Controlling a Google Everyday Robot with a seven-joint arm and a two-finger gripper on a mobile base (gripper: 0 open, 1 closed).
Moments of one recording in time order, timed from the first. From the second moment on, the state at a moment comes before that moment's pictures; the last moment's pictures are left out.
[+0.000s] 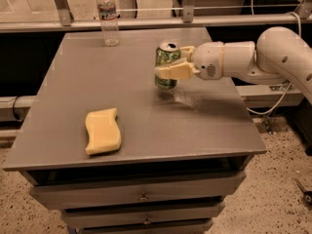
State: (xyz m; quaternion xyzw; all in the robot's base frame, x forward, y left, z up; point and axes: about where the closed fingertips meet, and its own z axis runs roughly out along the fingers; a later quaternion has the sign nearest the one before) arm 0.619 -0.047 0.909 -0.45 0.64 0.35 0.51
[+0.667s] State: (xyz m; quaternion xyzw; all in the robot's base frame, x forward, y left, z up) arm 0.546 0.018 0.883 -0.49 0.63 0.39 0.46
